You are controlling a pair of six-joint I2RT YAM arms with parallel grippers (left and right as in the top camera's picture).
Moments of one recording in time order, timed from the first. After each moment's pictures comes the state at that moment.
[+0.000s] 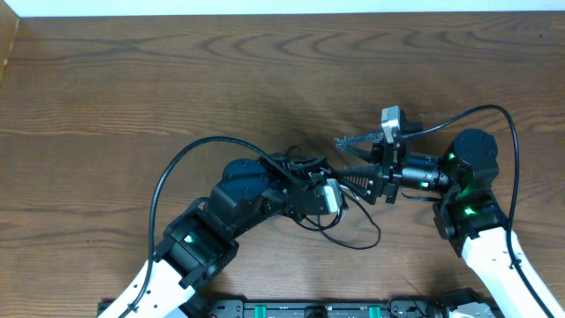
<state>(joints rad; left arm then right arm) -0.73 0.97 0.81 -0.19 0.20 0.79 0.24 1.10 0.62 0.38 -1.15 0.43</state>
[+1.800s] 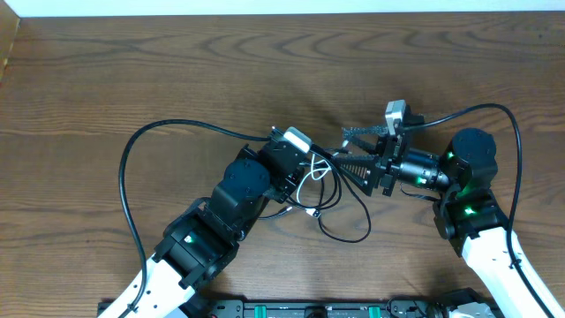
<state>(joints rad) -0.73 0.97 0.81 -0.23 -0.22 0.16 0.24 1.10 0.62 0.35 -1.03 0.44</state>
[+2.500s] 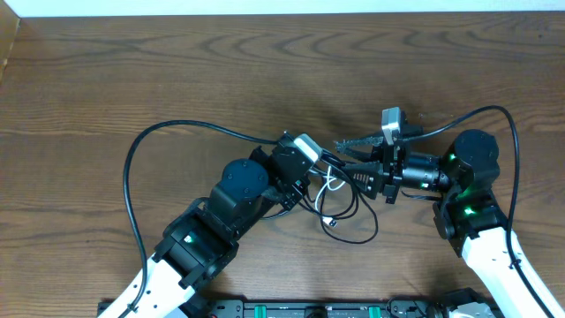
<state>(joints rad) -0.73 0.97 0.81 -0.20 0.00 0.15 0.24 1.10 0.62 0.41 -1.16 0.37</state>
